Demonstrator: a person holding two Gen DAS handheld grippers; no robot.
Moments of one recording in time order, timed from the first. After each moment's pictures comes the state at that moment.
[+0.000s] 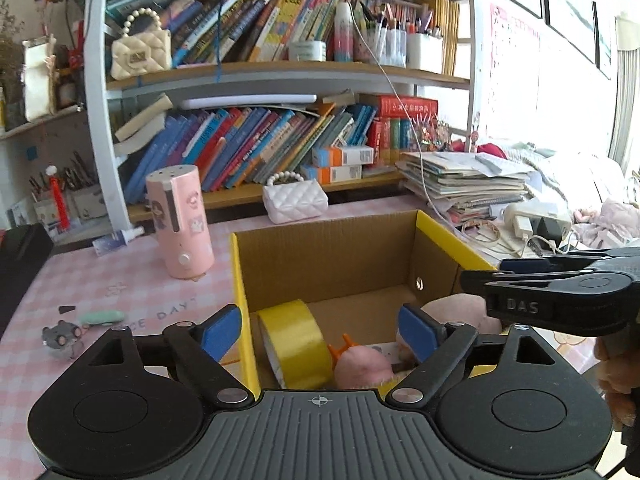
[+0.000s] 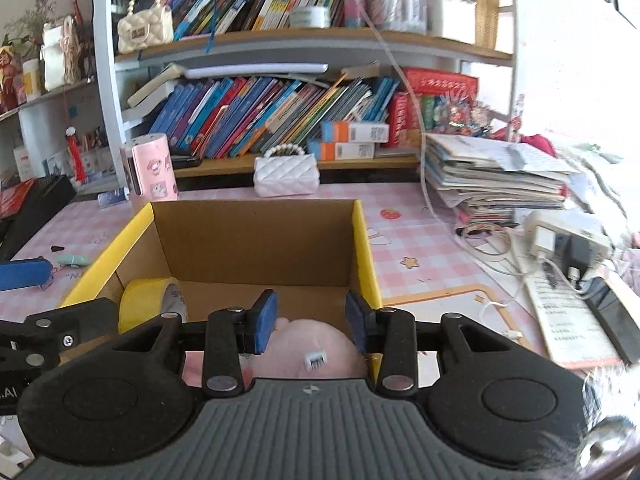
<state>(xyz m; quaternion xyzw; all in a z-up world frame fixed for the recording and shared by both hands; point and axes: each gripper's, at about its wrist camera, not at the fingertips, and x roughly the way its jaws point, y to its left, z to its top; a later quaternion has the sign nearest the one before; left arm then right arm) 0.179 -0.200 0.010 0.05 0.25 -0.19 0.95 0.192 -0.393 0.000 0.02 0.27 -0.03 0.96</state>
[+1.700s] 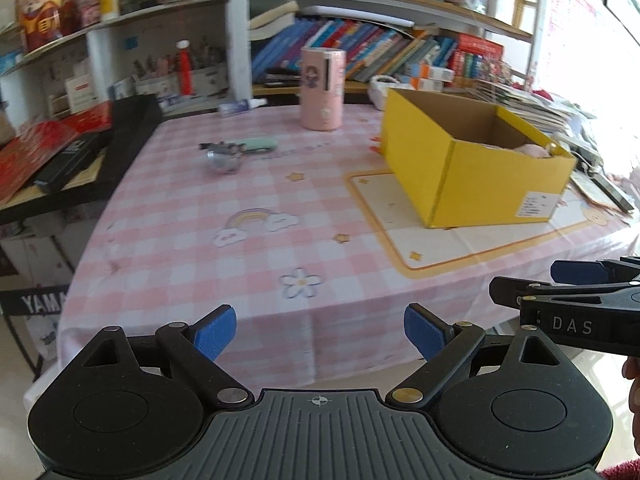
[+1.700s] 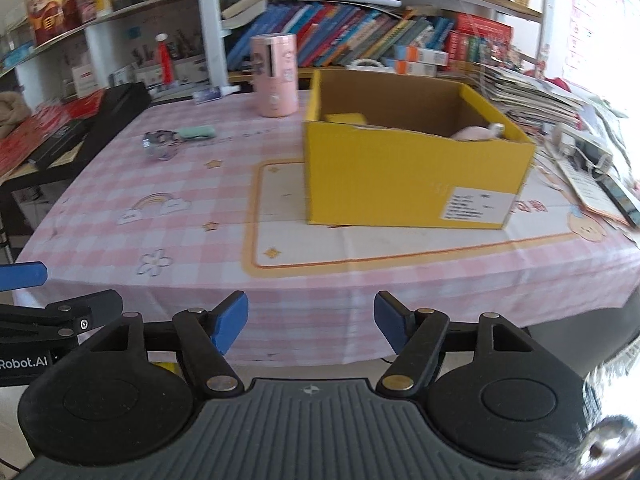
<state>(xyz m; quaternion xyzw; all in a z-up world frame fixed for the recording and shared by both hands) 0.047 0.007 -0.029 0.03 0.36 -0.11 0.93 0.035 -0.186 -0.034 0.02 0.36 0.00 0.93</state>
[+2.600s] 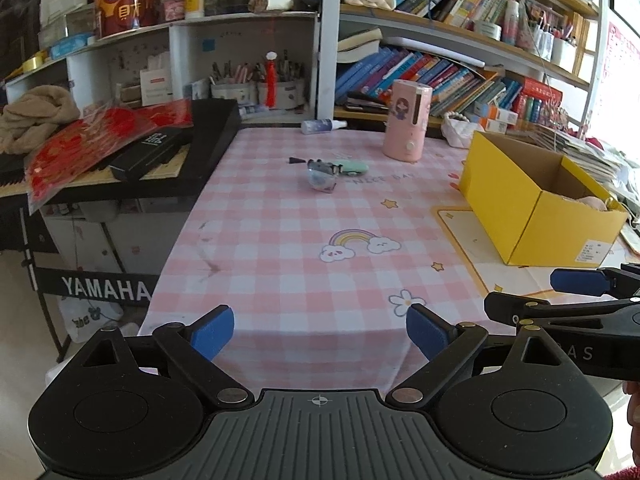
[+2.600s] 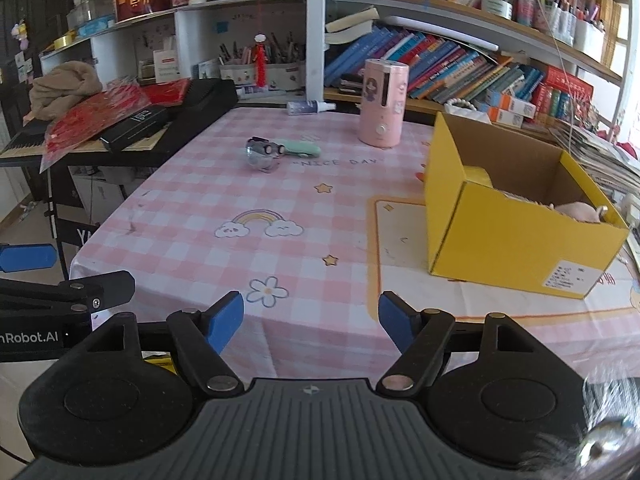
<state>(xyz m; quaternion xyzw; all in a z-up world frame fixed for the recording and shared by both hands) 0.045 0.087 -0.017 -0.01 0.33 -0.04 0.94 0.057 -0.093 -0.020 -0.04 0.34 0.09 0.94</state>
